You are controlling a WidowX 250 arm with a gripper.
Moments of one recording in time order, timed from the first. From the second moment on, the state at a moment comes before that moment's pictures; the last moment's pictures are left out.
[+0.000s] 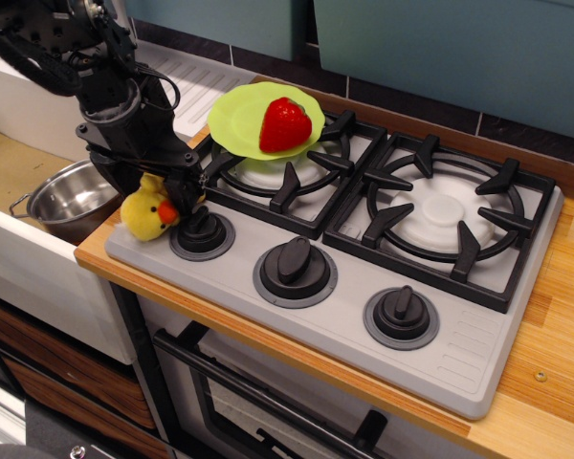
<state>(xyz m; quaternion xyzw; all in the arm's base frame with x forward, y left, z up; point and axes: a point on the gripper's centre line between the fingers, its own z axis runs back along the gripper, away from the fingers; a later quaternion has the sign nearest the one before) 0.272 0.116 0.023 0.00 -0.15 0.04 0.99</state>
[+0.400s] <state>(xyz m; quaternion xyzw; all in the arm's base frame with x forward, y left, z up) 0.276 0.107 0.026 0.01 -0.11 0.04 0.99</state>
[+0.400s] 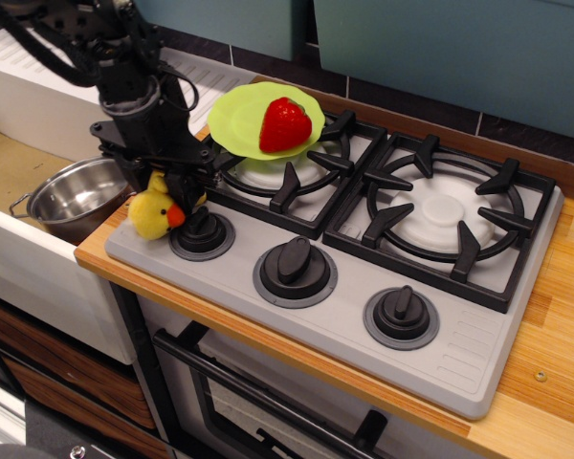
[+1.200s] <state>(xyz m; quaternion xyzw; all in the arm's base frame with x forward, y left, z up) 0.296 0.155 0.089 0.03 -0.08 0.00 1.00</state>
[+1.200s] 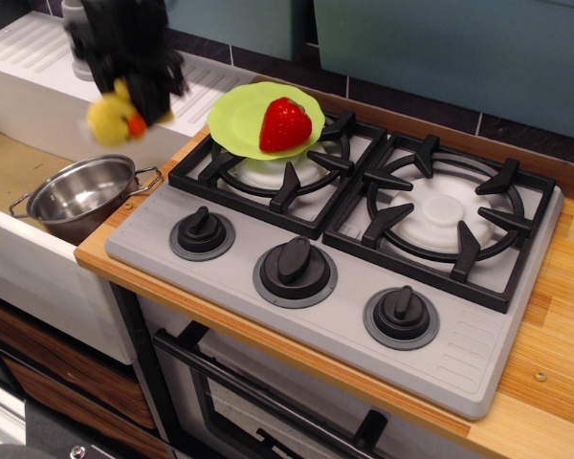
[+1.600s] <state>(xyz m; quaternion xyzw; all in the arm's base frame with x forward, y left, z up) 0.305 0.181 0.061 0.00 -0.07 -0.02 1.00</state>
